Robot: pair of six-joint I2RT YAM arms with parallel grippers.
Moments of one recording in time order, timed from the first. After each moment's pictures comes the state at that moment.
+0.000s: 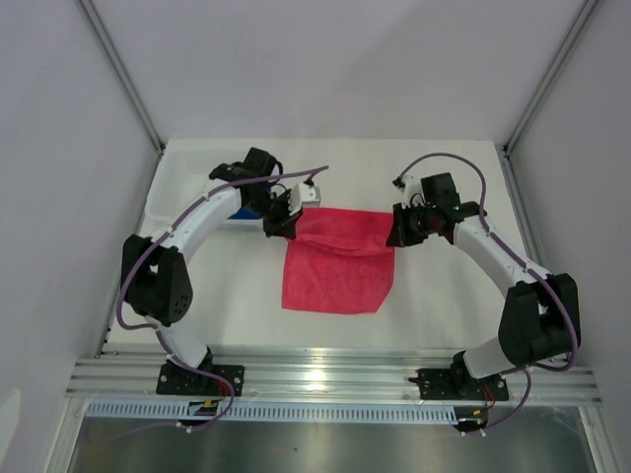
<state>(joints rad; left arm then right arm) -0.39 1.76 1.54 -0.98 0.64 0.89 0.26 1.49 1.13 -0.55 -0.45 0.02</state>
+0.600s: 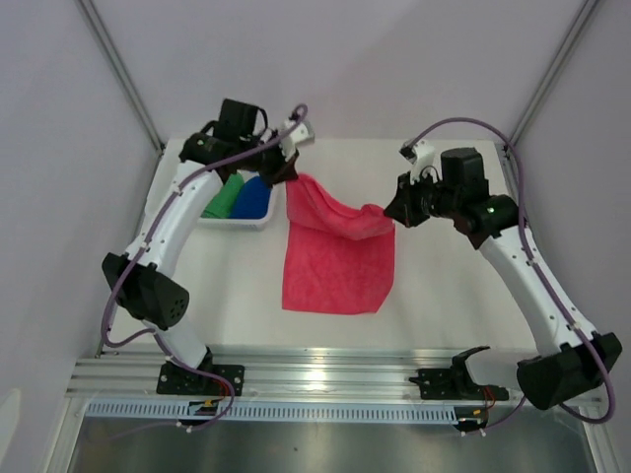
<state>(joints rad) -0.38 1.70 1.82 -0.93 0.57 0.65 0.35 1.27 1.33 -0.69 -0.43 0.00</state>
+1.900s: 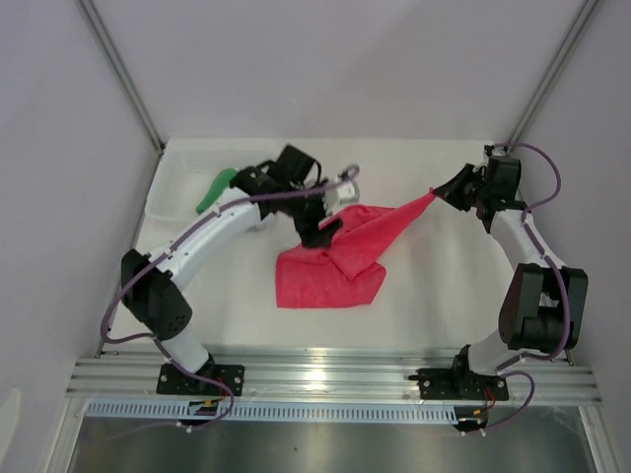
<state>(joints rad) -0.62 1.73 1.78 -0.92 0.46 0.51 -0.08 1.54 1.11 -0.13 -0.41 0.56</state>
